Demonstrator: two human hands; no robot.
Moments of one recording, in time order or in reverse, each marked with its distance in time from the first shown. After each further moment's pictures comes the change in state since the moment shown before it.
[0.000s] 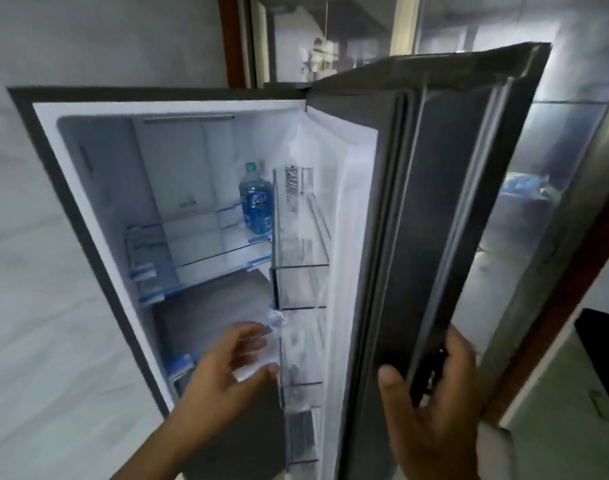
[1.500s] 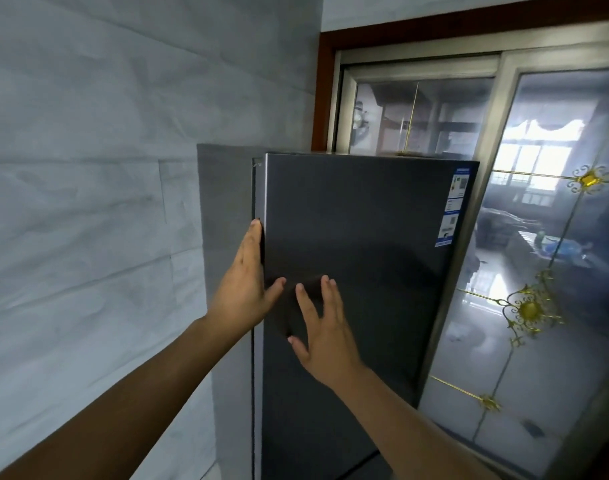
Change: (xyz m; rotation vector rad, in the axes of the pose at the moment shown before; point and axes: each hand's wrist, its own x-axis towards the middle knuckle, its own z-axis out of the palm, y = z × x) left_hand 0.126 -0.025 -0.299 0.531 0.295 0.178; right_hand 0.037 -0.048 0.399 -0.616 -0.617 -0.298
